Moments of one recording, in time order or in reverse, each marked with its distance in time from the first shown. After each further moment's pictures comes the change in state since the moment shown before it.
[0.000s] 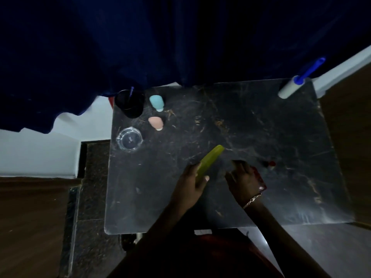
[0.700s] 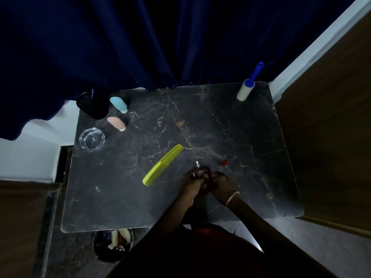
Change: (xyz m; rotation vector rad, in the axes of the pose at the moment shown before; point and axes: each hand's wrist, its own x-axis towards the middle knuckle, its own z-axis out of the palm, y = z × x) left_hand 0.024 0.091 0.164 -0.628 0.018 -0.609; right_hand -0.007 0.107 -0.036 0.223 -0.406 0.129
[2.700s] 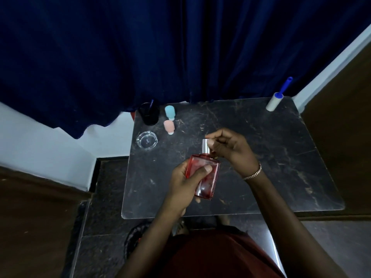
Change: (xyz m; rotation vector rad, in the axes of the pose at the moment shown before) left_hand -0.224 0.073 -0.228 -0.116 -0.140 0.531; right_hand -0.122 -0.268 -0.034 0.834 0.062 -0.618
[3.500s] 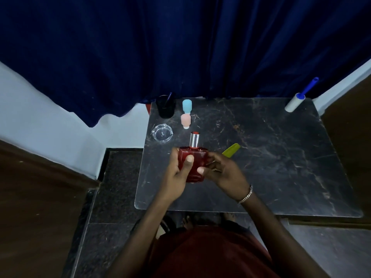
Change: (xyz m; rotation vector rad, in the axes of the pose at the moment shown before) left_hand 0.021 -0.033 -0.091 0.193 0.071 0.214; right_hand -0.029 0.054 0.079 -0.253 -0.066 0.116
